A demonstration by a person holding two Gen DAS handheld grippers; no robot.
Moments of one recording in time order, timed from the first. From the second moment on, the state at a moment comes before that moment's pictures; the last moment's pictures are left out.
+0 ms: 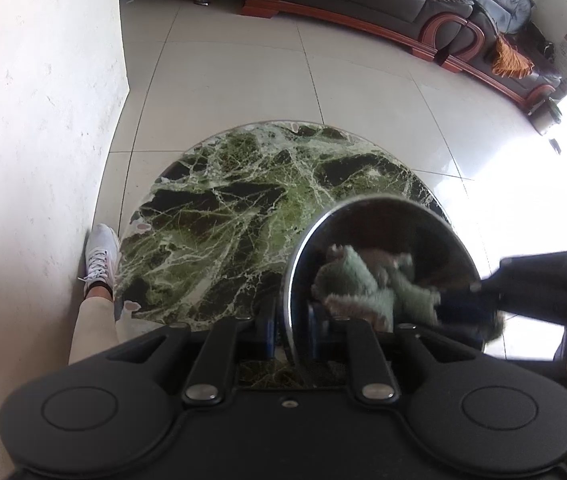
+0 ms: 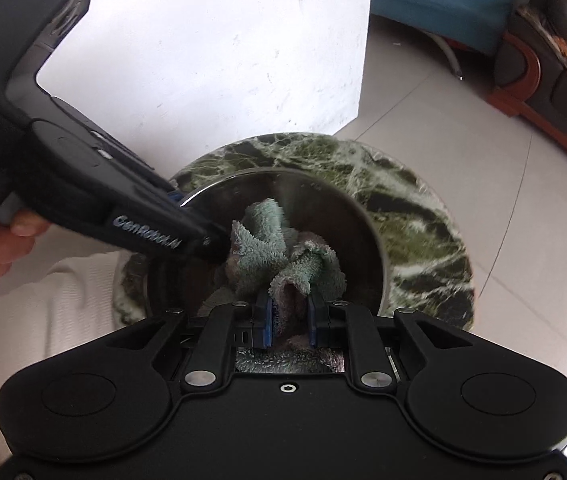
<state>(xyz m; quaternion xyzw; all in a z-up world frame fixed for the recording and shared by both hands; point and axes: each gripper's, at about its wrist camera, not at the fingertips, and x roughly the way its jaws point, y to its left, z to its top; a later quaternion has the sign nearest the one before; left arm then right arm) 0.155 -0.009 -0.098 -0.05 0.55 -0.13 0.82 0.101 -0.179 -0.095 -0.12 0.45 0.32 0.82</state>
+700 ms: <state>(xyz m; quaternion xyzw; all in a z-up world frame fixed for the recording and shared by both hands) 0.160 -0.002 -0.080 -0.05 0.51 -0.15 0.85 0.096 -0.173 -0.094 0.00 0.48 0.27 0.84</state>
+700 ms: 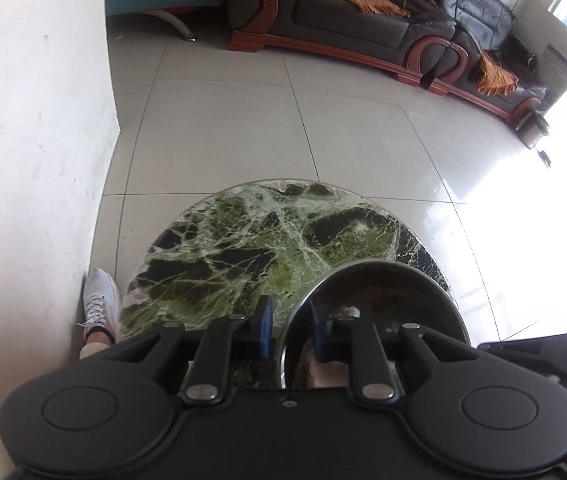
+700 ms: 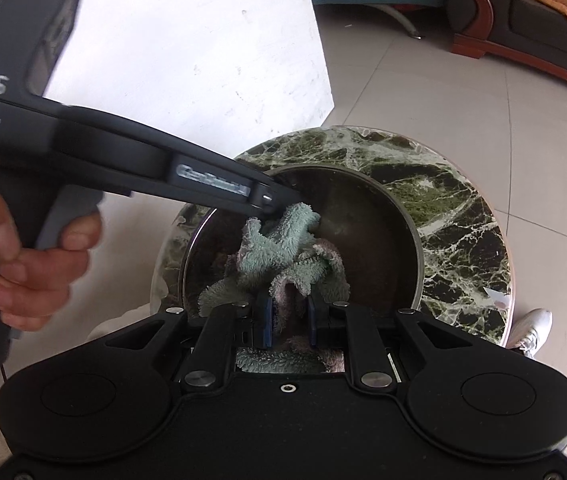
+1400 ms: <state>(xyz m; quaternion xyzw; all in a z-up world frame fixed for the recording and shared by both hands) 0.147 0.007 -0.087 -0.07 0.52 -0.14 0.84 0.105 -0.153 -0.084 -0.14 0.41 0.28 0.86</state>
